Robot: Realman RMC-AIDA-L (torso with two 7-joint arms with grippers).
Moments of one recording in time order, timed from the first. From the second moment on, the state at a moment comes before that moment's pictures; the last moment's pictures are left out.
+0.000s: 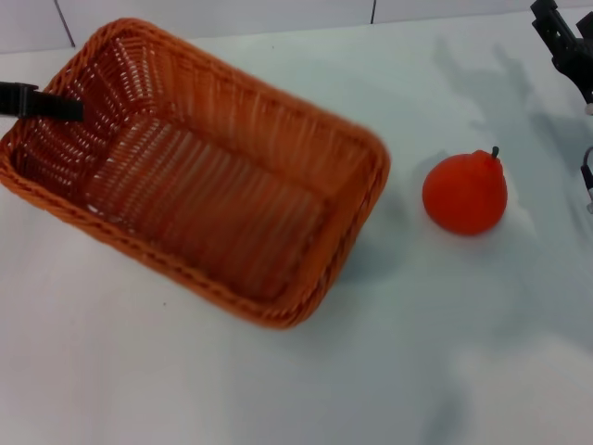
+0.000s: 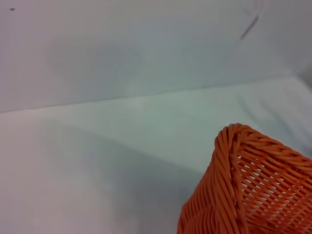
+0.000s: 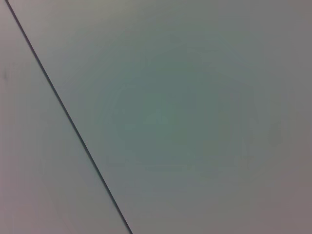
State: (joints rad) left arm -0.77 -1.94 0.45 0.83 2.49 1.58 -2.21; right arm 0.54 2.09 -0.59 0.01 -0.79 -1.25 -2.40
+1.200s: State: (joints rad) left arm -0.46 -2.16 0.38 0.79 2.12 1.38 -2.21; right arm 0.56 2.09 -0.60 0.01 -0.79 -1.19 -2.39
